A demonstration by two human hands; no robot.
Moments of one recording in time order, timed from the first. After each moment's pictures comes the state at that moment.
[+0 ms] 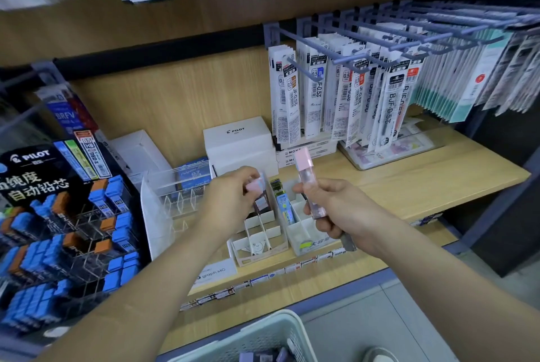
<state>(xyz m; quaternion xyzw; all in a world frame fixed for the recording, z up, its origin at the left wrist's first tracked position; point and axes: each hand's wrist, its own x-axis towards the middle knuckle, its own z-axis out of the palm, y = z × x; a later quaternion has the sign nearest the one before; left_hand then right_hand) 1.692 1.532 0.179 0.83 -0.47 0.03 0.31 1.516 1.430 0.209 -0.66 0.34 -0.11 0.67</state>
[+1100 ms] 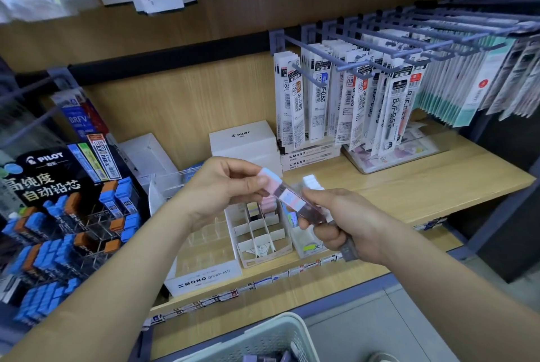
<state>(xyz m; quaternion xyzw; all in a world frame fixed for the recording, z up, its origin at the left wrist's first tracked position) 1.690 1.553 0.242 0.65 -0.36 -0.38 0.55 1.515 1.433 0.211 -0.58 0.33 -0.05 0.74</state>
